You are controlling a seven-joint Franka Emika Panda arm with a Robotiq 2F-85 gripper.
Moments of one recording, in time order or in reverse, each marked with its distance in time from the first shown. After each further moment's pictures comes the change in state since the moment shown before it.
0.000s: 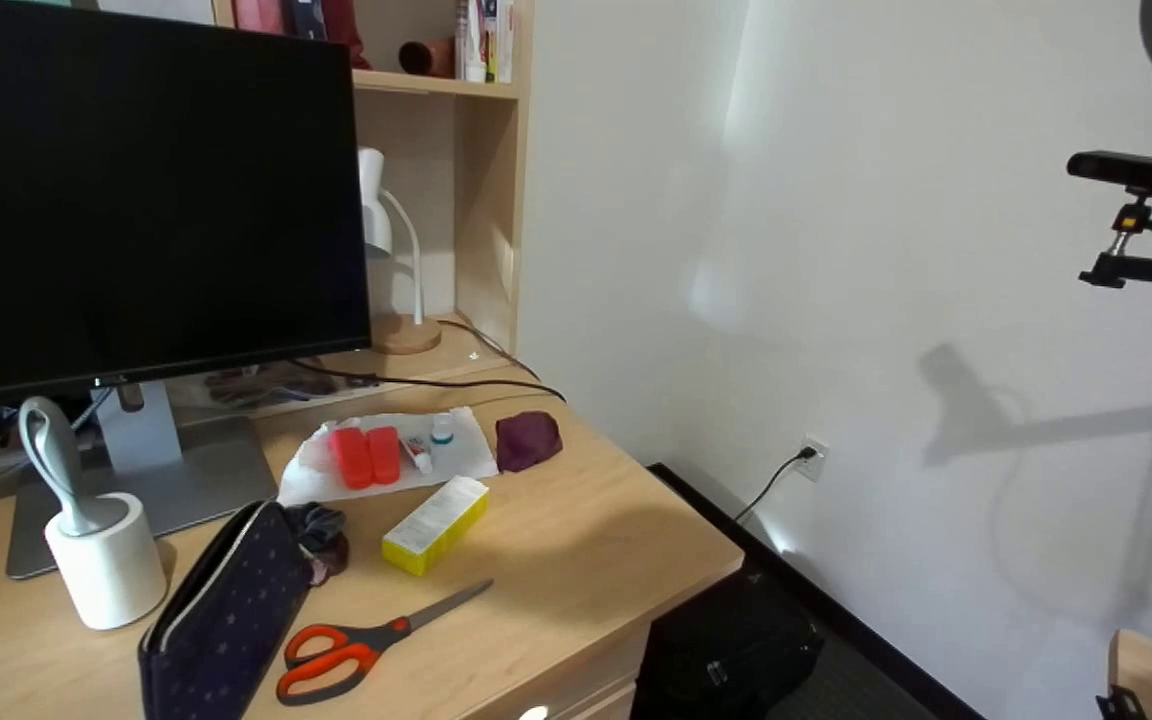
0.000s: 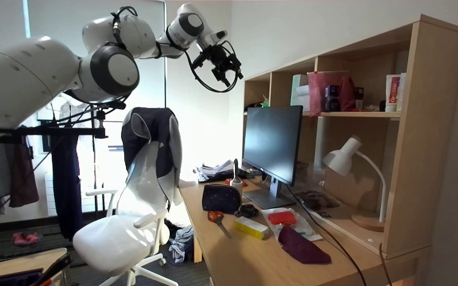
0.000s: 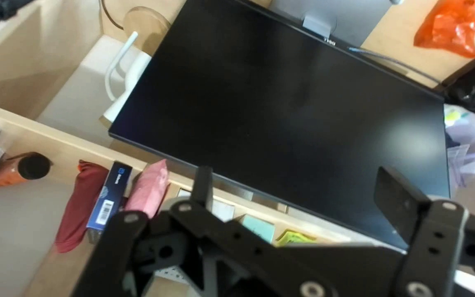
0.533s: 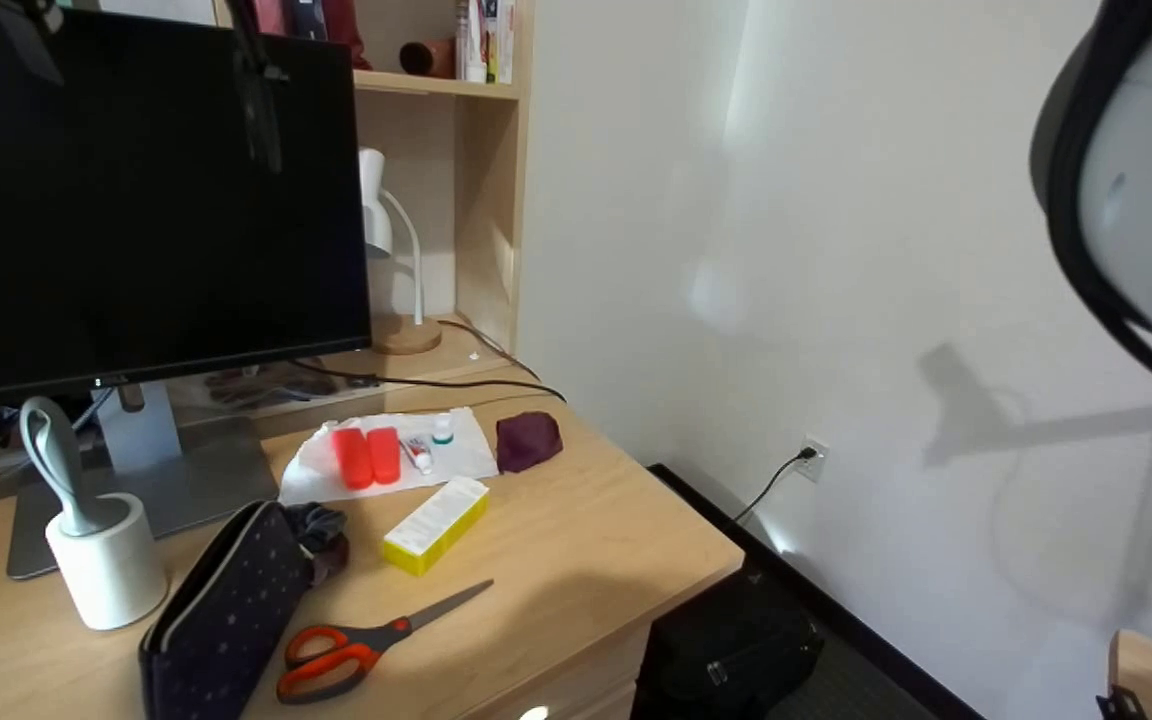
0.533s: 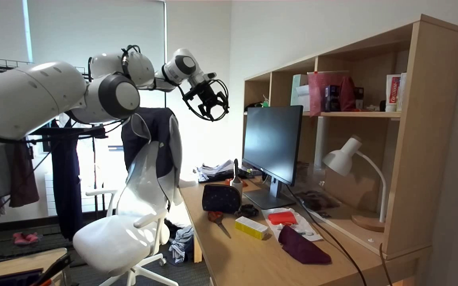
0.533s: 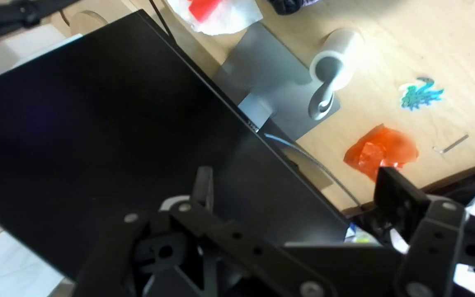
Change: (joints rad) arm 0.120 0.186 -0.014 -0.004 -0.021 -0.022 -0.208
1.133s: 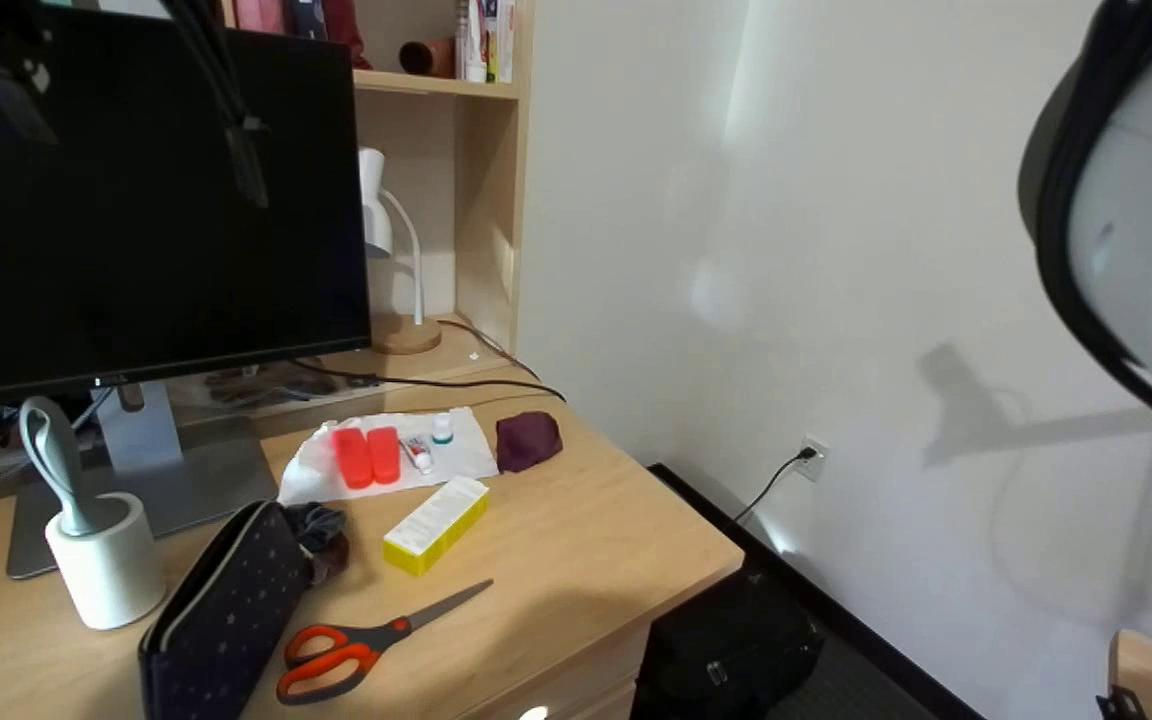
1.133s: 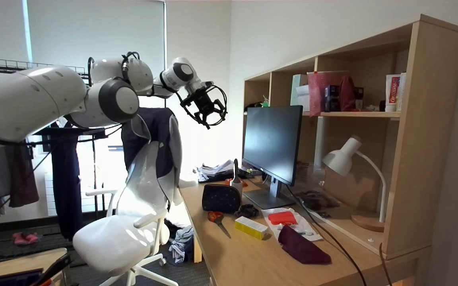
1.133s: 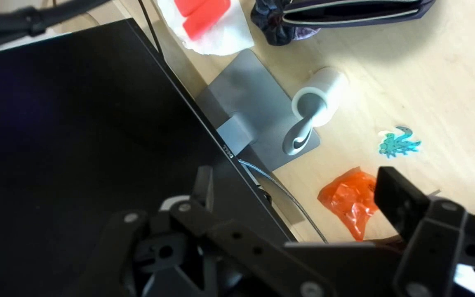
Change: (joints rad) arm 0.030 0.039 -0.012 -0.003 -0.002 -0.046 -0.108
